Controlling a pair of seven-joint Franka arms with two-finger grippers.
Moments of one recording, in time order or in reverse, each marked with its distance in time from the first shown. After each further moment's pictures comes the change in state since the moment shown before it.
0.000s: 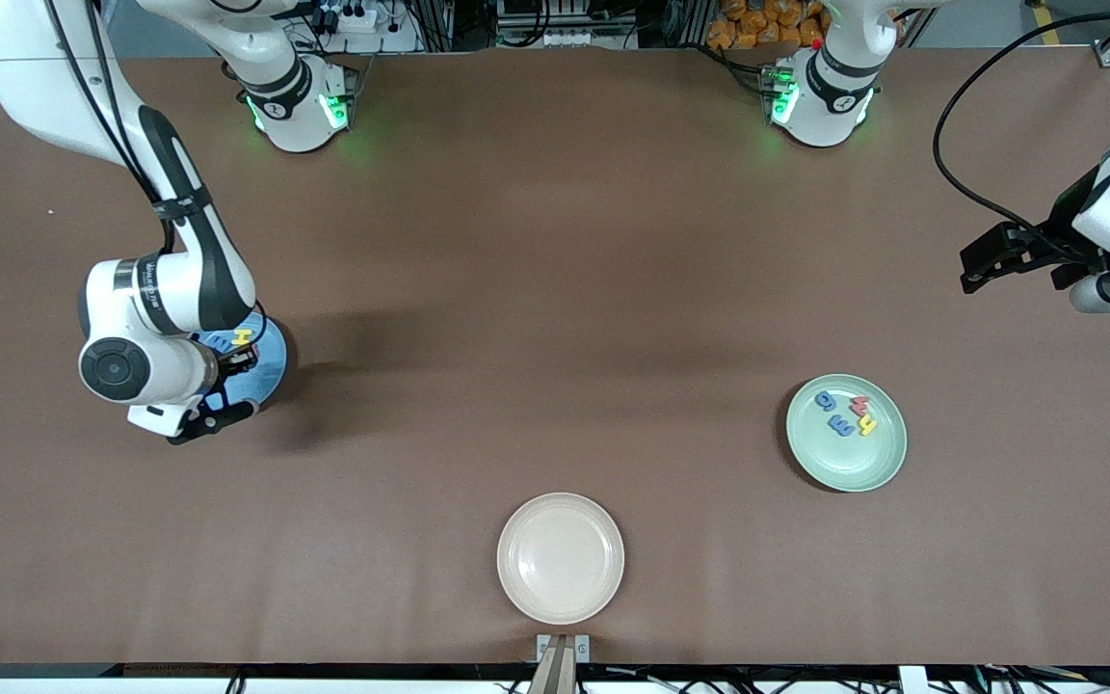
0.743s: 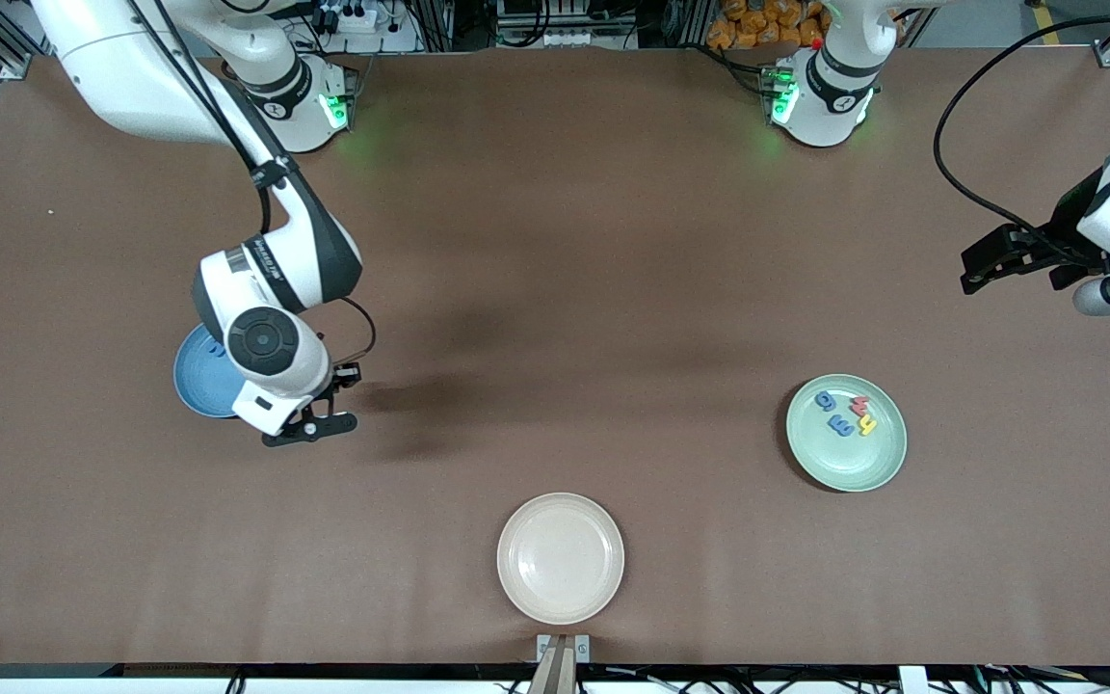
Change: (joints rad) left arm 0.005 0.000 0.010 -0.003 -0.019 0.001 0.000; right arm 0.073 0.021 0.221 0.149 -0.145 -0.041 0.482
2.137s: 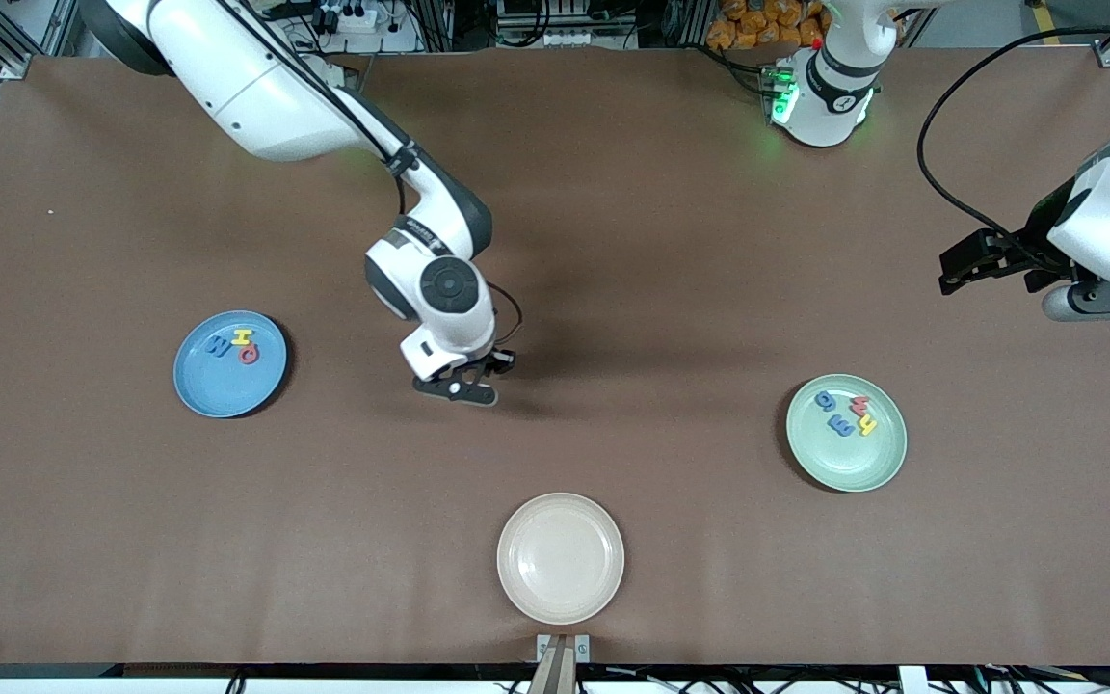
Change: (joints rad) left arm -0.004 0.000 -0.009 -0.040 -0.016 0.008 0.000; right arm 0.188 0.183 0.137 0.085 -0.019 0.205 0.731
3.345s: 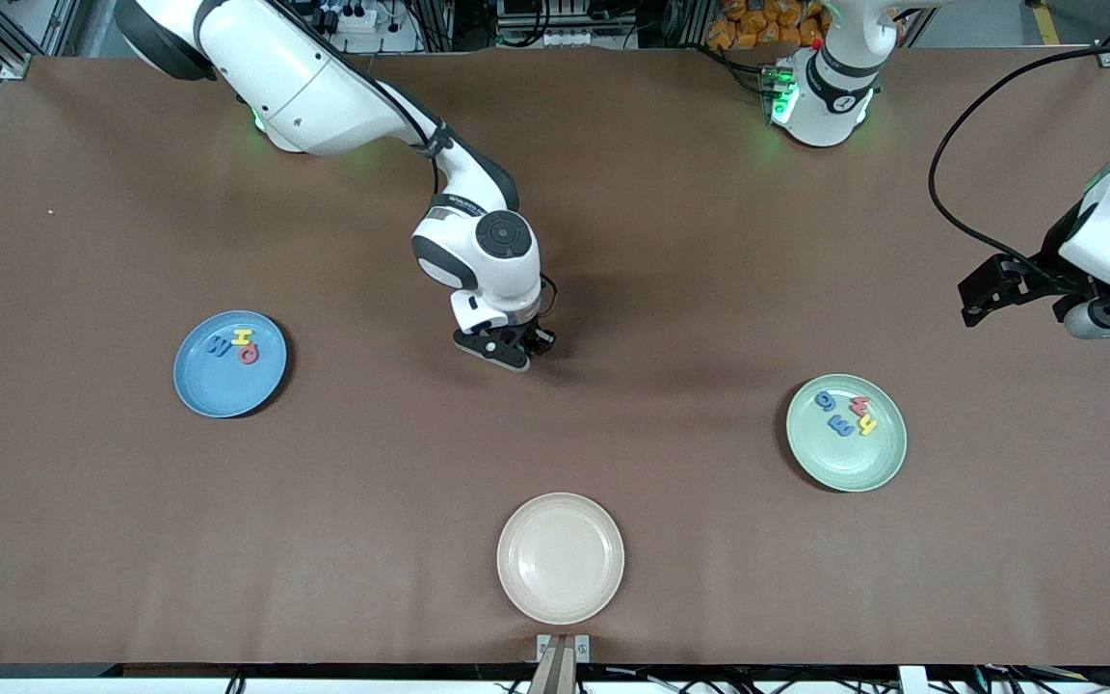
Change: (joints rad) left arm 0.004 0.000 -0.001 -0.029 0.078 0.147 0.000; right arm 0.104 0.054 0.044 -0.063 -0.206 0.192 0.563
